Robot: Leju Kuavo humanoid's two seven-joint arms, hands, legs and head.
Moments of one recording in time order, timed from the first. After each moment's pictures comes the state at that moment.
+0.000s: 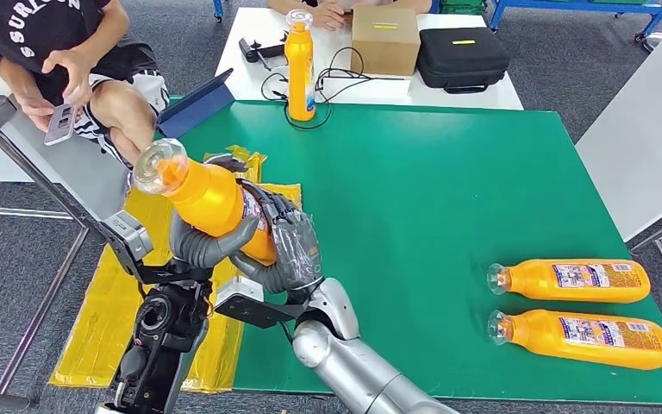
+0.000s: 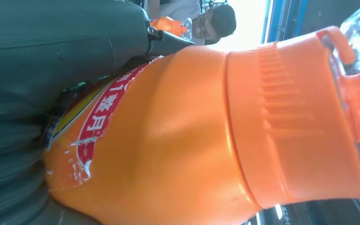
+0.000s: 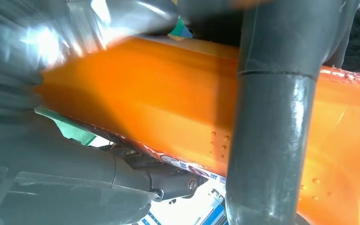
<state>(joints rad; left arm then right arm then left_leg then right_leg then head) -0.27 -0.21 -0.24 -1.08 0.01 -0.14 -0.47 -0.45 0.35 0.72 -0.50 0.52 -0.68 -0.51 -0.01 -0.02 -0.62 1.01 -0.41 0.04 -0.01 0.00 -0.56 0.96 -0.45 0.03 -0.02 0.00</state>
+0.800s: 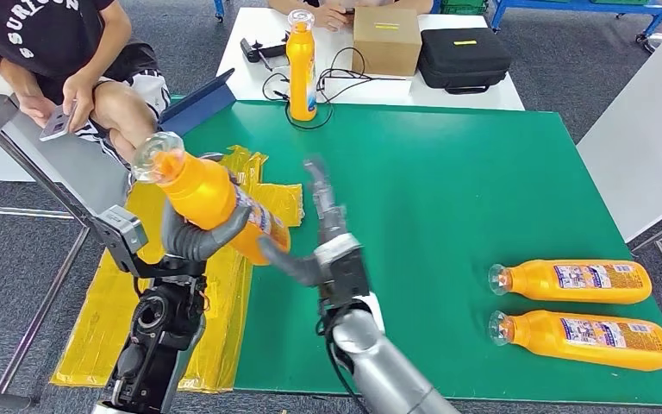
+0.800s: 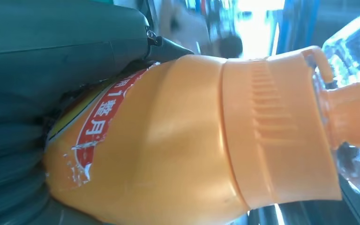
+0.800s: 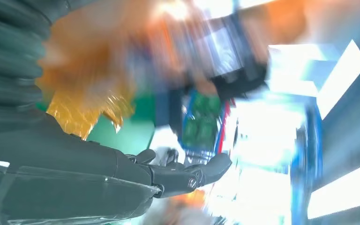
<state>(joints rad) -0.28 -0.19 -0.21 -1.08 0.03 0.00 -0.49 -0.31 0.23 0.59 -0.87 -0.12 -0.41 -0.58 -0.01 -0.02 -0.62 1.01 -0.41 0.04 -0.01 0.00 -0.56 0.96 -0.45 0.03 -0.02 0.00</state>
